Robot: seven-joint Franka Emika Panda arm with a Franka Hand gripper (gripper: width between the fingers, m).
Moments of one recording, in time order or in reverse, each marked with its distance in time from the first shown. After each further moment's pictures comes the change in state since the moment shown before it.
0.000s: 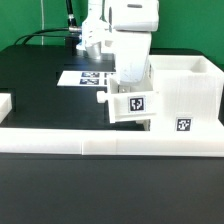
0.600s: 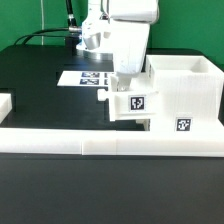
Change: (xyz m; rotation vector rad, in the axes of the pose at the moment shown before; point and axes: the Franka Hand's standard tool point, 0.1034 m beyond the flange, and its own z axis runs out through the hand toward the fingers) arm -0.005 0.009 -0.018 0.010 -0.014 0.004
